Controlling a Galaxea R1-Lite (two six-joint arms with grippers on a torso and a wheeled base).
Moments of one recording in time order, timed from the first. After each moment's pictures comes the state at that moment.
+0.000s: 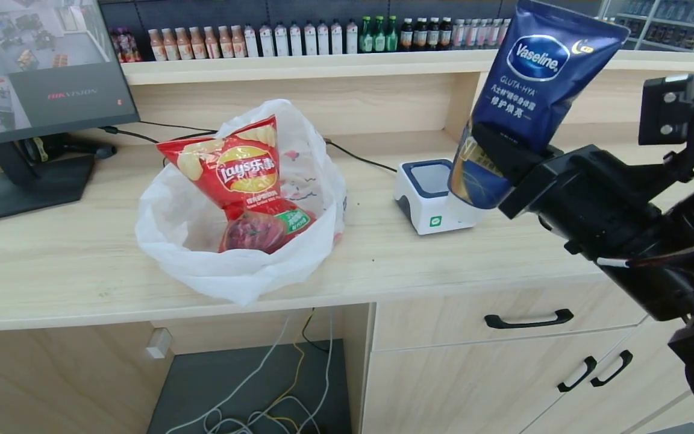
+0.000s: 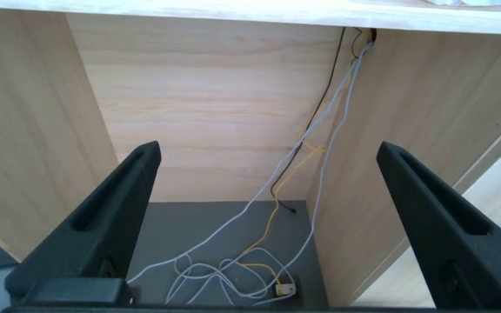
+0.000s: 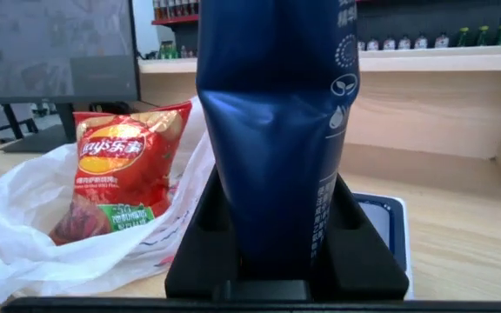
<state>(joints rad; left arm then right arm) 0.00 0.00 0.00 0.00 0.00 0.00 0.55 1.64 -0.70 -1.40 0.04 0.03</state>
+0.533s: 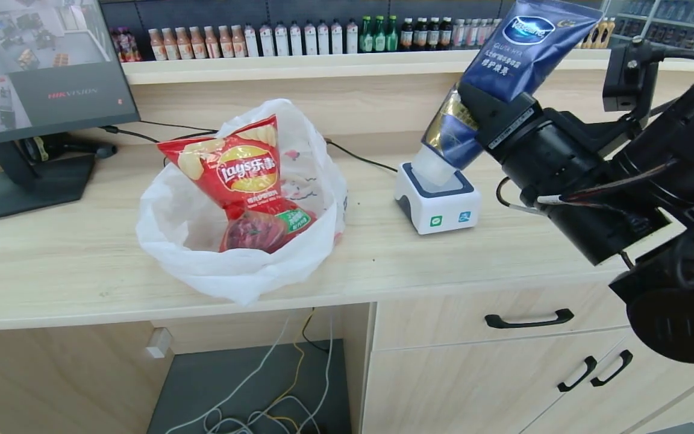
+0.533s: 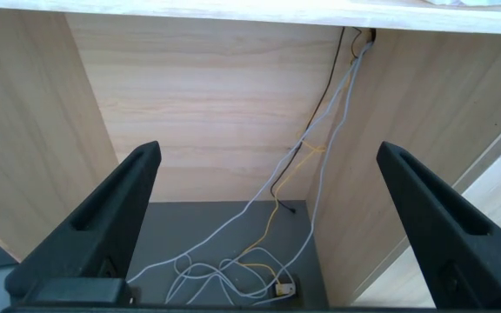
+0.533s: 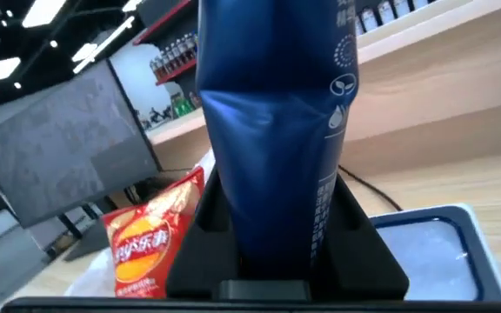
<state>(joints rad) 0.00 0.00 0.00 0.00 0.00 0.00 0.57 1.74 -0.96 -1.26 -0.13 0.46</state>
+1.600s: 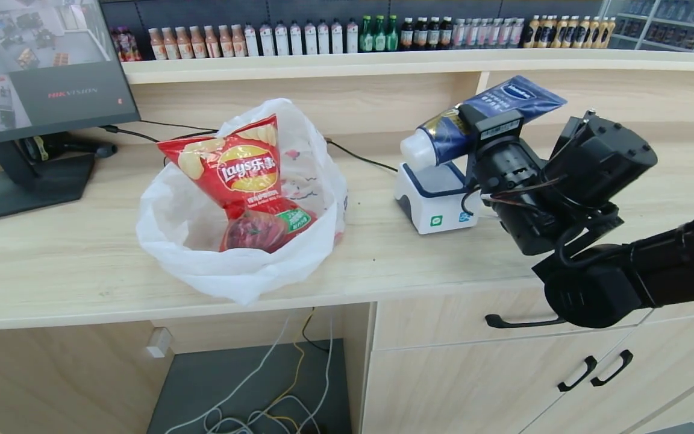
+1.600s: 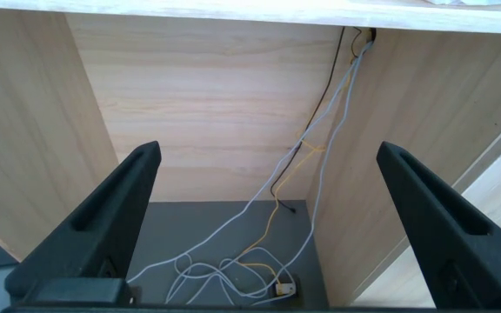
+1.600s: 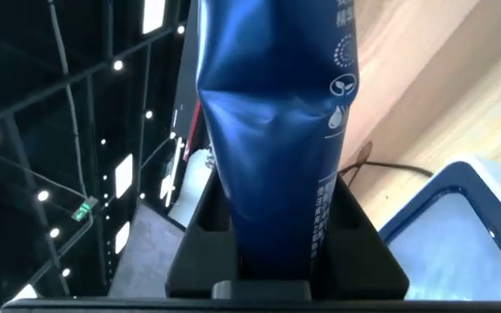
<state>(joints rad) 0.00 0.00 0.00 0.00 0.00 0.00 0.50 1.95 -1.09 -1.34 -0.26 1.06</state>
